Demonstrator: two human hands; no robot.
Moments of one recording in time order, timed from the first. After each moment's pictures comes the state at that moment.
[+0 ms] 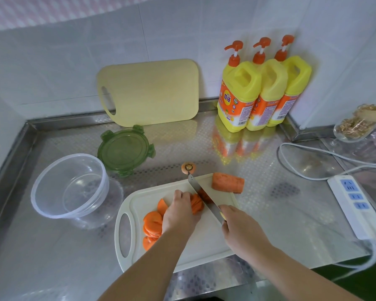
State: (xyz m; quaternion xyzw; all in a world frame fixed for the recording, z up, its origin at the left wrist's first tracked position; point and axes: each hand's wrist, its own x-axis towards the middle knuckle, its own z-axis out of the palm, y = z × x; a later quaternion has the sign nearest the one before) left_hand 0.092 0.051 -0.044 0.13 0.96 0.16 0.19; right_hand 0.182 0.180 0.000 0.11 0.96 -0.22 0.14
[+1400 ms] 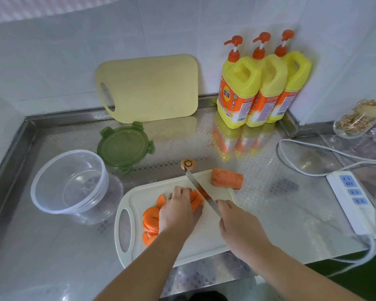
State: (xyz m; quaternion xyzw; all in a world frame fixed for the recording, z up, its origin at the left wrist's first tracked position) left_hand 0.104 0.043 -0.032 0.17 0.97 0.14 0.13; right_hand 0.186 0.171 0.012 0.11 0.97 -0.19 0.13
